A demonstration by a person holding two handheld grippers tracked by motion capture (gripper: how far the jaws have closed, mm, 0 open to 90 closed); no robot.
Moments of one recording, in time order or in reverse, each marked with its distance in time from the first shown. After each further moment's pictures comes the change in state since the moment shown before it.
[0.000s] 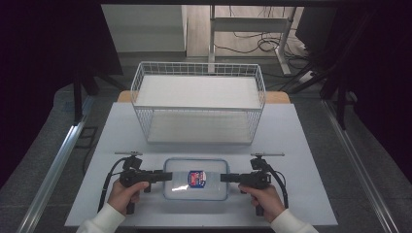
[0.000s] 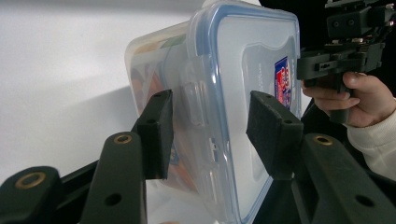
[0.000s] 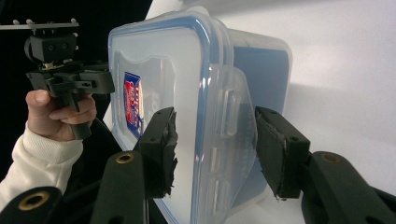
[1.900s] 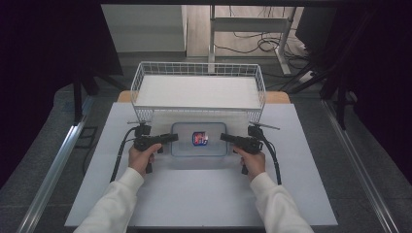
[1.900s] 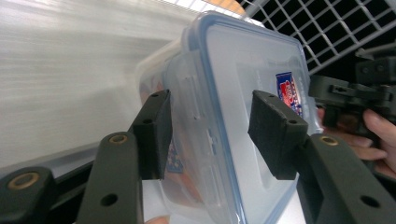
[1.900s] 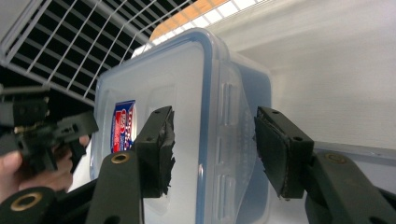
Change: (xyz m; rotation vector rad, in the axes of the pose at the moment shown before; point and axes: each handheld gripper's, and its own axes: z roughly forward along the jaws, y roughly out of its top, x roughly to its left) left arm 0.056 0.088 0.045 -0.227 0.114 -0.012; right arm -0.041 0.094 0.037 -0.296 -0.128 0.006
